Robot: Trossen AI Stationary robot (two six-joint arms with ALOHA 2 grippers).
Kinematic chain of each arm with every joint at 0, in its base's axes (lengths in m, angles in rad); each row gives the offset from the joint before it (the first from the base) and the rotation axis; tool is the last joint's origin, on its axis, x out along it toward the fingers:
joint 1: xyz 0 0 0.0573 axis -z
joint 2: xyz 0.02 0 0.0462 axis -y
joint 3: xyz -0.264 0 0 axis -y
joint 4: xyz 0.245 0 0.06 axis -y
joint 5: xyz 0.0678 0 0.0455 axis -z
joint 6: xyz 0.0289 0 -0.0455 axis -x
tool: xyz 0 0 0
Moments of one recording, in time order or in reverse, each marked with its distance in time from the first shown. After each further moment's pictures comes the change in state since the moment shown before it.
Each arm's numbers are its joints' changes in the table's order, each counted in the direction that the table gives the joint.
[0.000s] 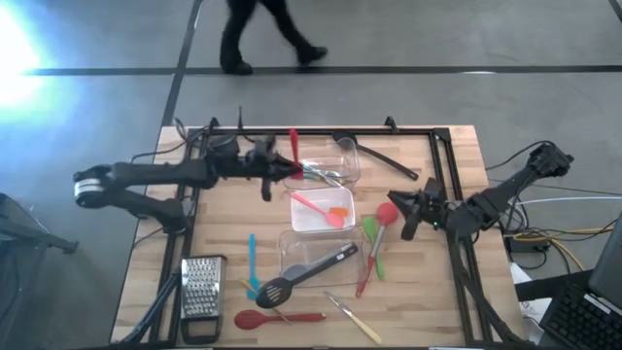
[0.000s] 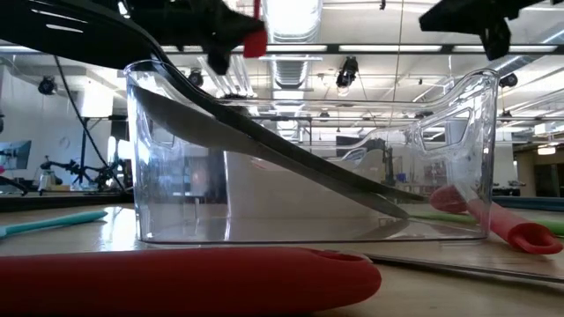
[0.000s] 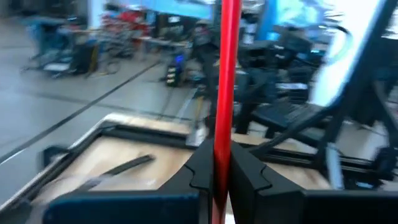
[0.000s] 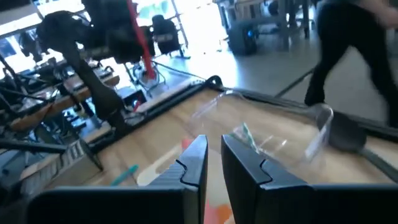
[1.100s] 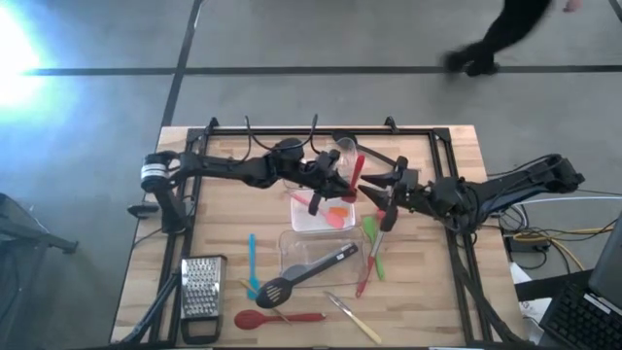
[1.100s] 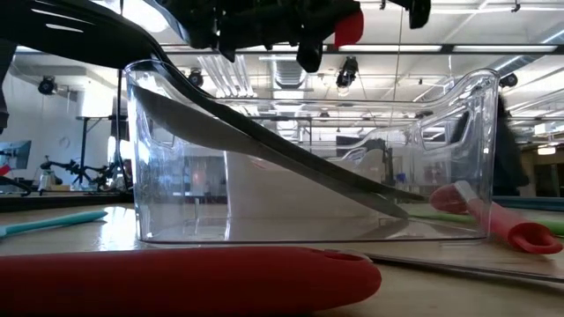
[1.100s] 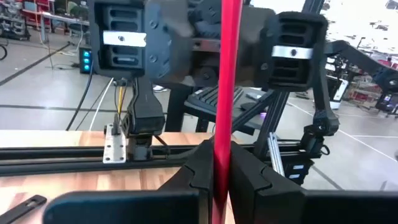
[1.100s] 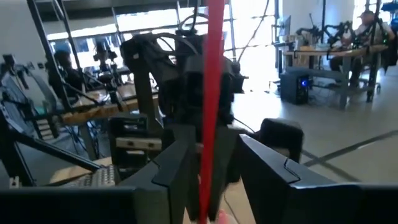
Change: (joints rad) left arm 0.128 -0.557 0.512 0.025 0.223 0.013; right arm 0.348 -0.219 0.120 0.463 -0.542 0.486
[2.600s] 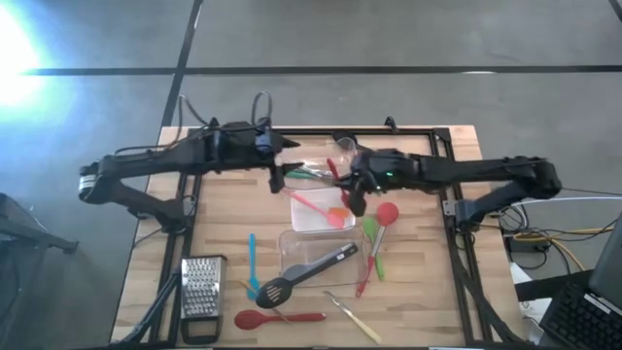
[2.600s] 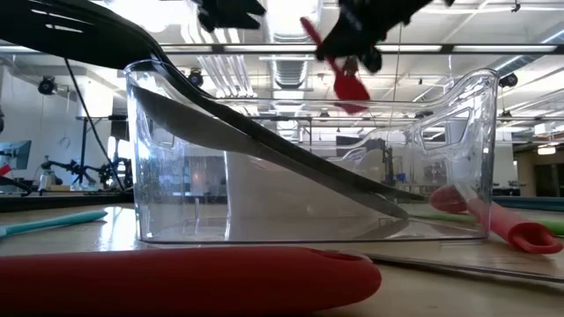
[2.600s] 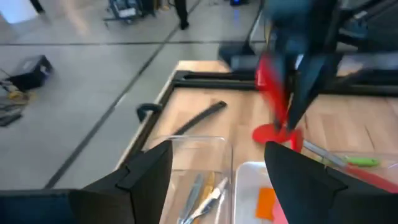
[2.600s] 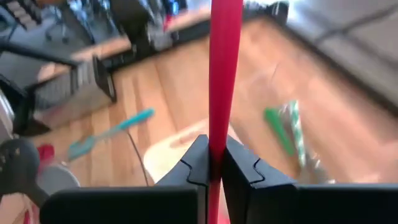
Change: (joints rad) left arm -0.008 0.526 -0.009 -0.870 -0.649 -0.278; right arm 0.299 -0.333 0.390 -0.644 -0.463 -0.202
